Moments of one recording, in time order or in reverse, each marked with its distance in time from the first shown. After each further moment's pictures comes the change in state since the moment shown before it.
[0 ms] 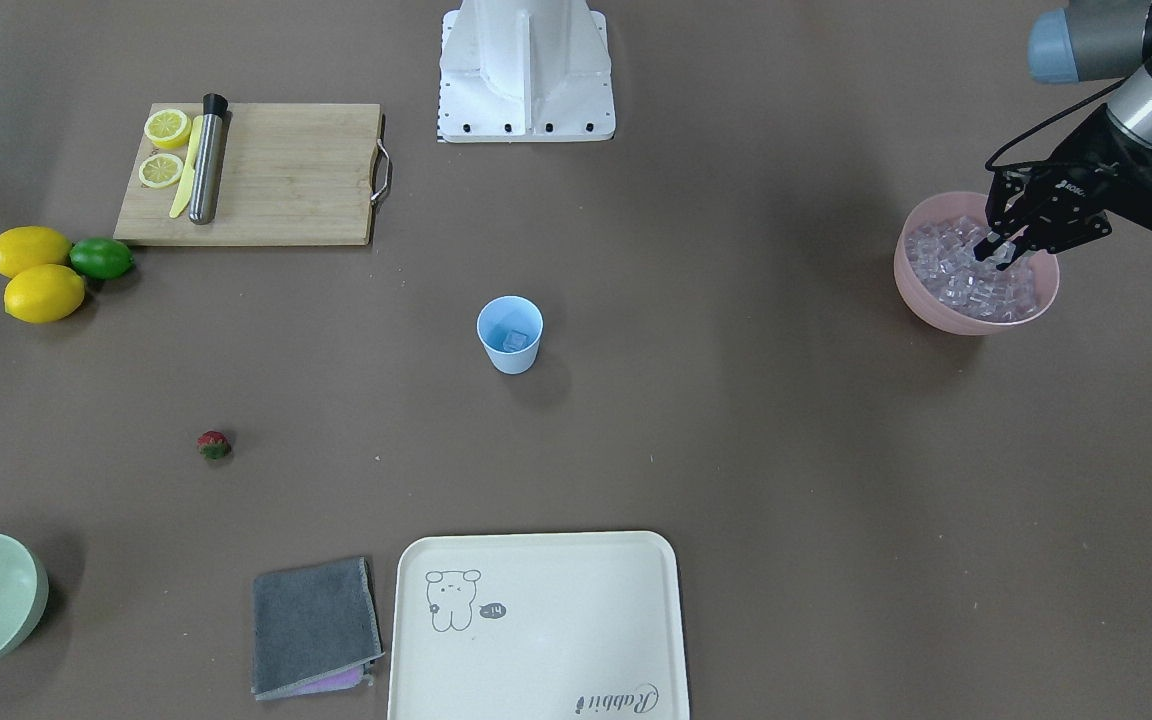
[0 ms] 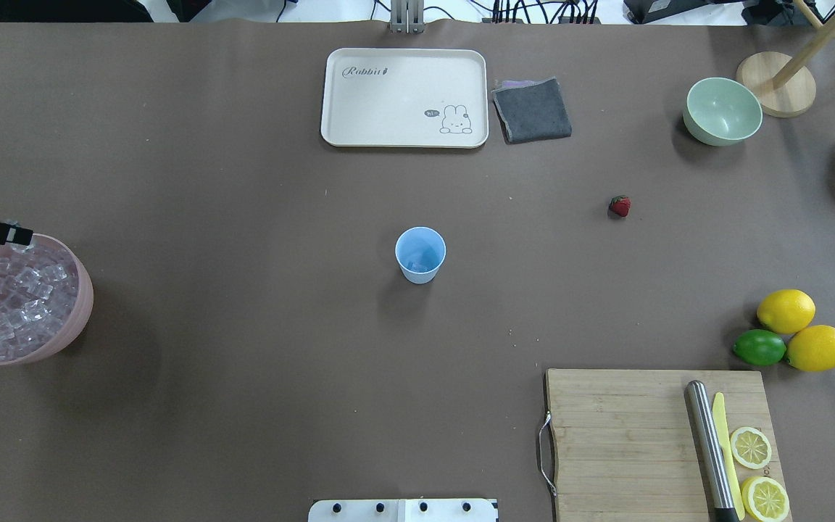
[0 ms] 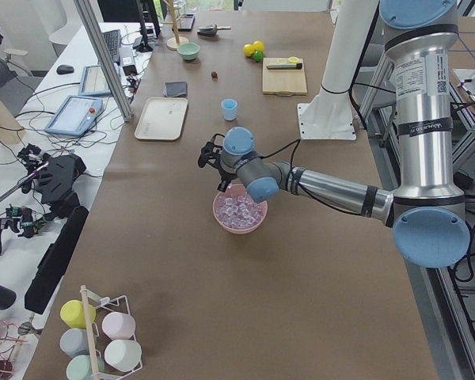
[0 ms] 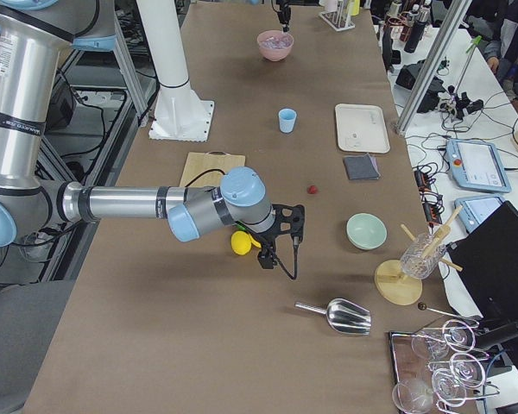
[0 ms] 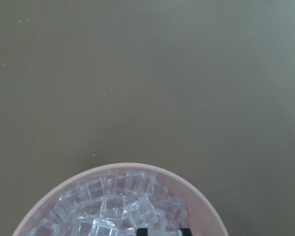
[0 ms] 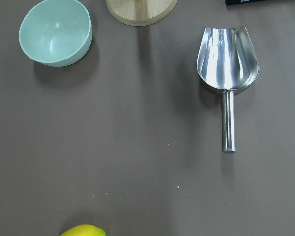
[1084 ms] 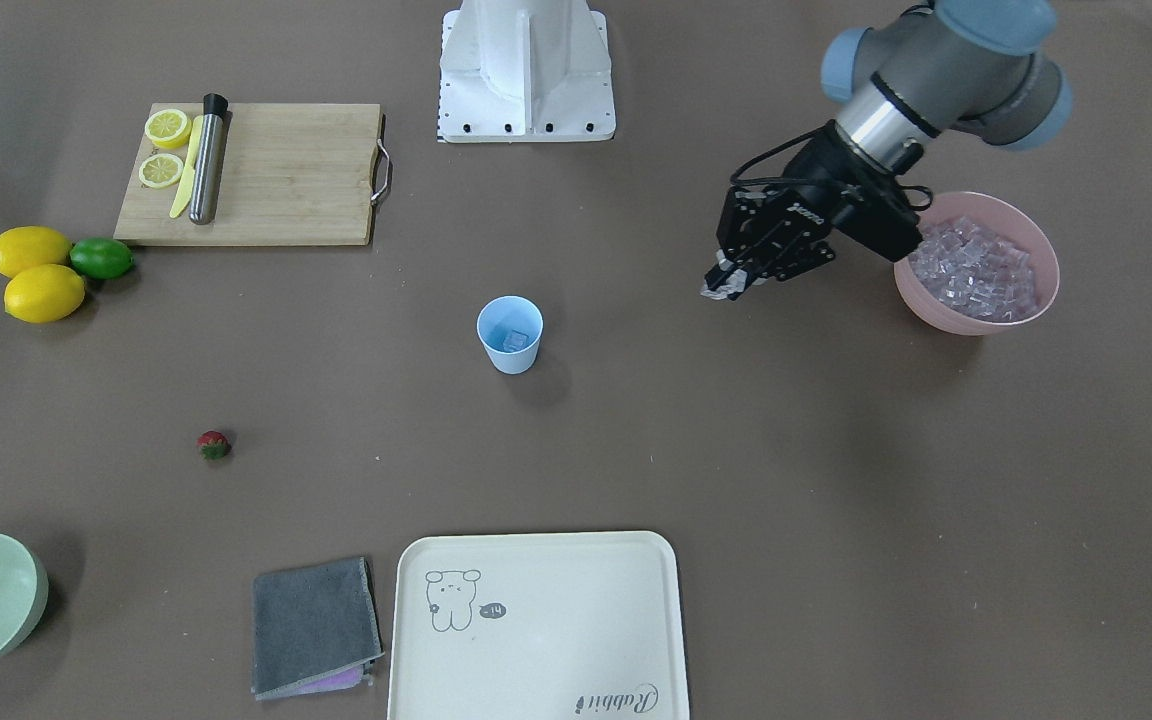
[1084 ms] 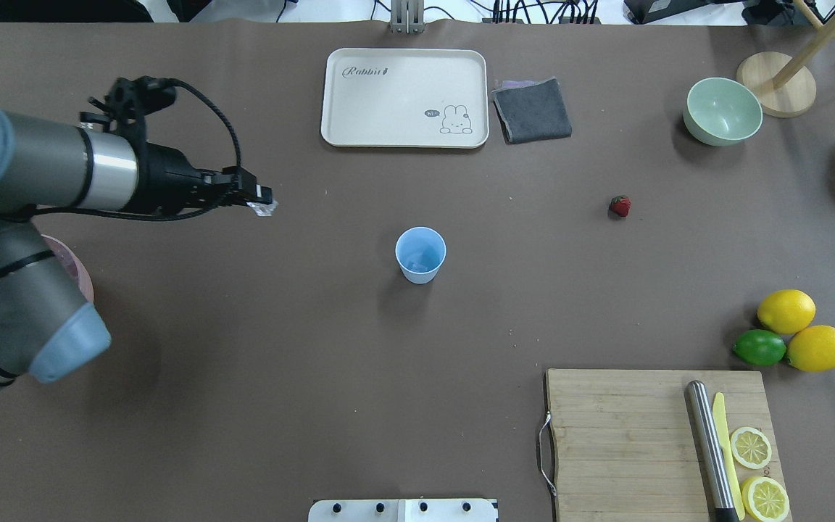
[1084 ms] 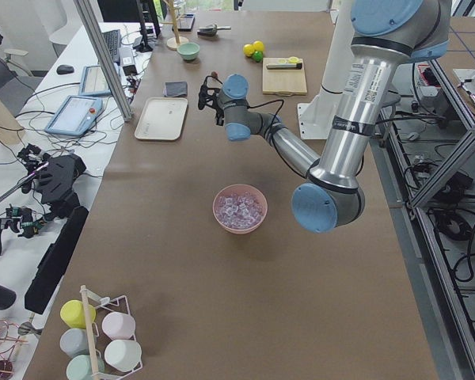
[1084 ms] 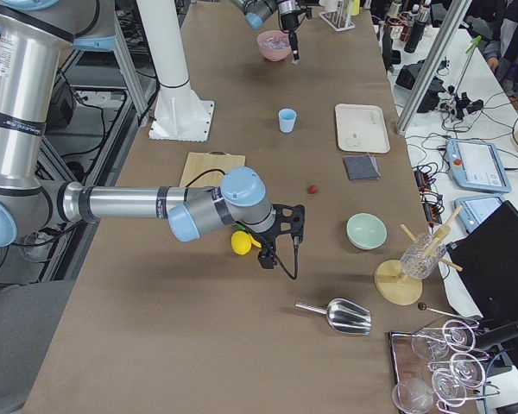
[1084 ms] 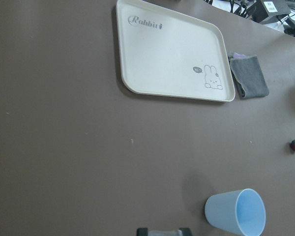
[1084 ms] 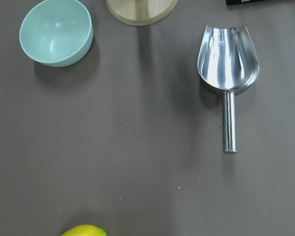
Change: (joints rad) left arm 0.360 -0.454 0.082 -0.060 0.344 -0.640; right arm 0.000 0.001 0.000 0.000 0.001 0.000
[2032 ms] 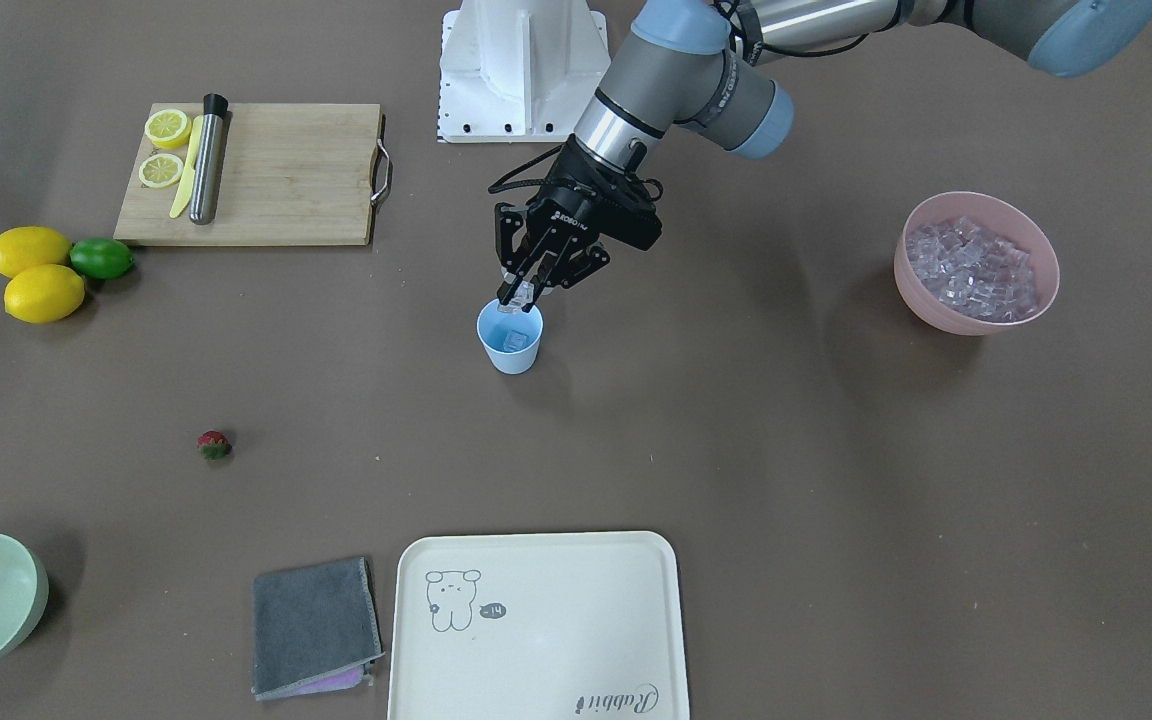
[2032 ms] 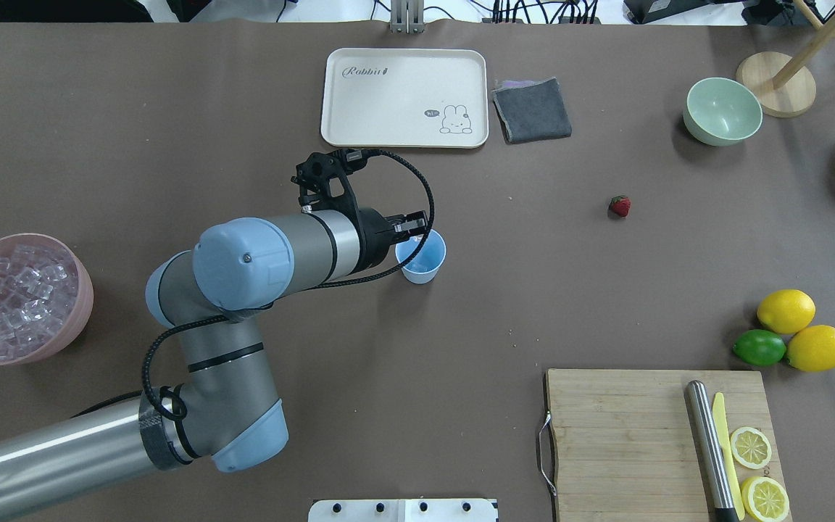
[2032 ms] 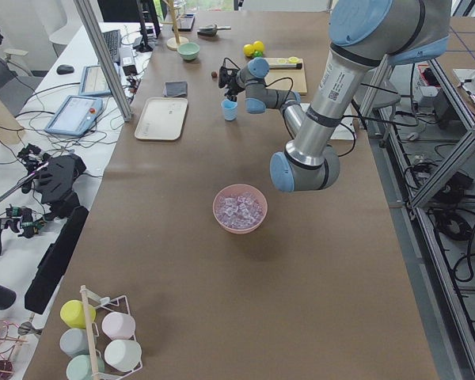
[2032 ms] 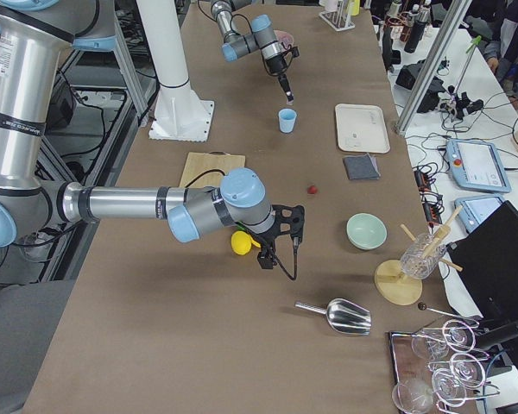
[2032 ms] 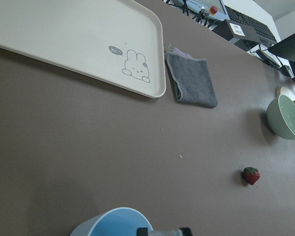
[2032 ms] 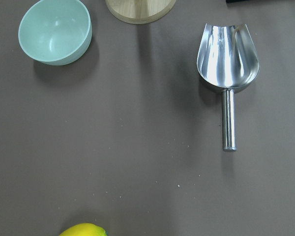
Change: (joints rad) left arm 0.286 -0.296 0.197 0.071 0.477 -0.132; right arm 0.000 -0.003 -0.001 -0.001 0.004 0.000
